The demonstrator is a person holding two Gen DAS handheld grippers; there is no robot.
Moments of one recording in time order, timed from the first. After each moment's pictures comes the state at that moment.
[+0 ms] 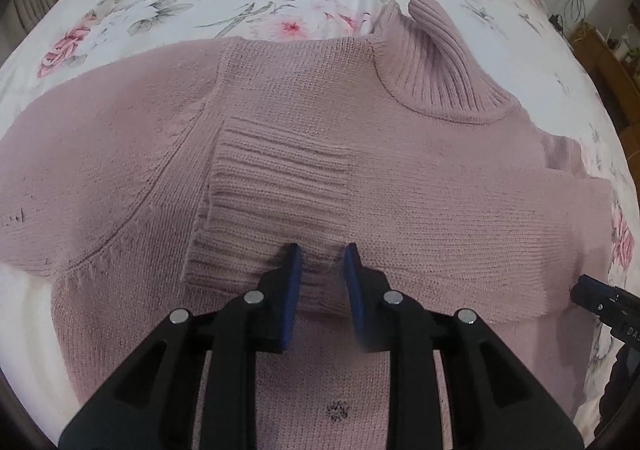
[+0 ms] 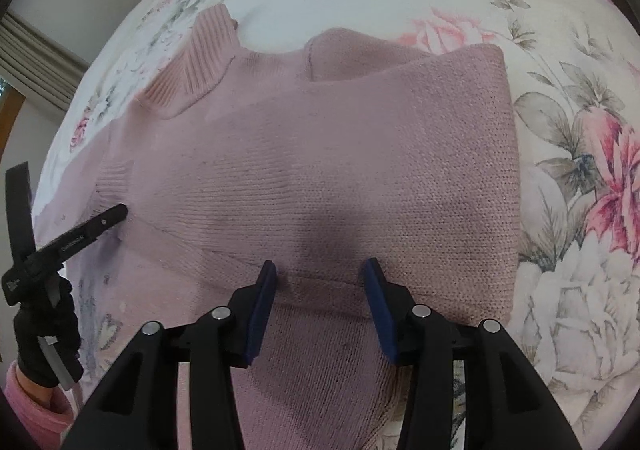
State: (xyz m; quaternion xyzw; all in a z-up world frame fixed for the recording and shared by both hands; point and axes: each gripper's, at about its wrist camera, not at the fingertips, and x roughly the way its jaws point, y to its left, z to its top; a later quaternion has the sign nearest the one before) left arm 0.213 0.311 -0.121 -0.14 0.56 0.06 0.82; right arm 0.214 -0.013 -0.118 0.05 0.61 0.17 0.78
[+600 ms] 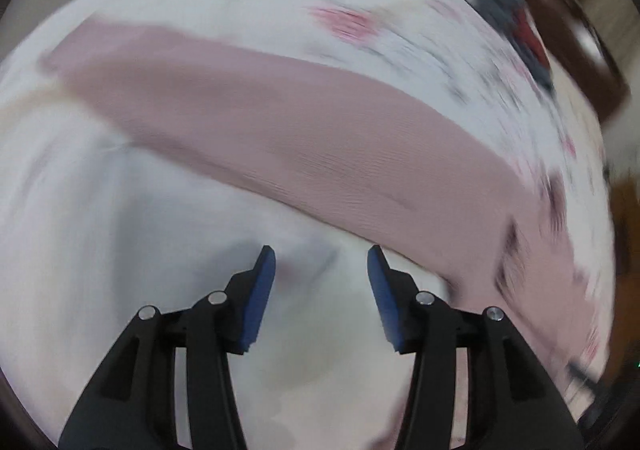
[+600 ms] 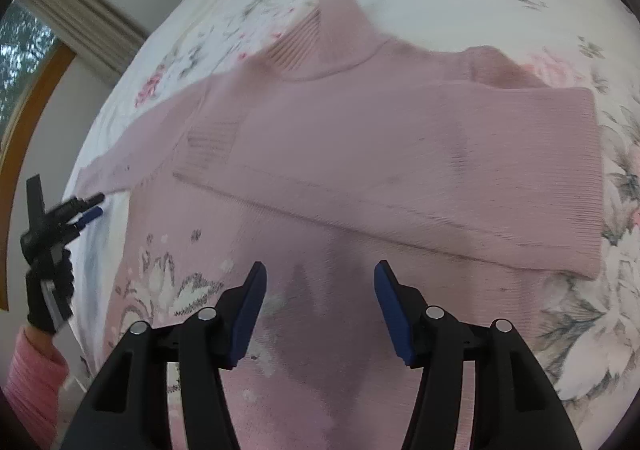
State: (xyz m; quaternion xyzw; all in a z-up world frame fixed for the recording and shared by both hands) left arm 0.048 0.555 -0.084 -0.32 0.47 0.23 0.79; right arm 0.162 0.062 -0.085 0.02 0.59 0.26 0.76
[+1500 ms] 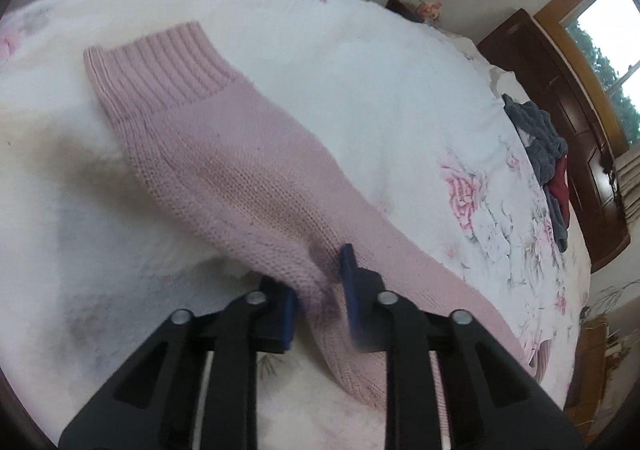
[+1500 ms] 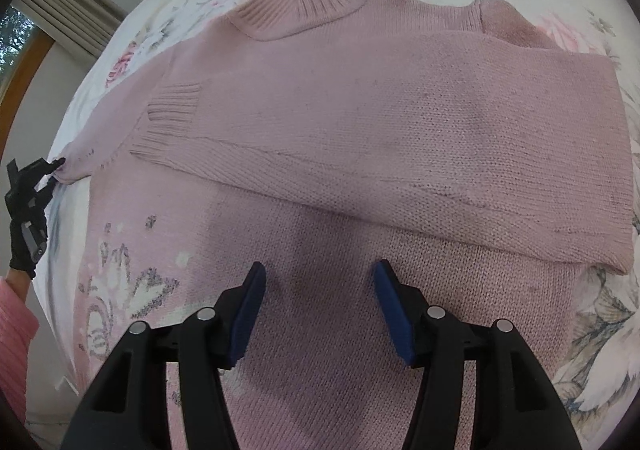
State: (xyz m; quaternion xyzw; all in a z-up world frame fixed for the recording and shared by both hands) left arm 0.028 0.692 -0.085 -0.42 0.32 0.30 0.79; right arm 0.161 0.065 -0.123 0.01 0.62 0.23 0.75
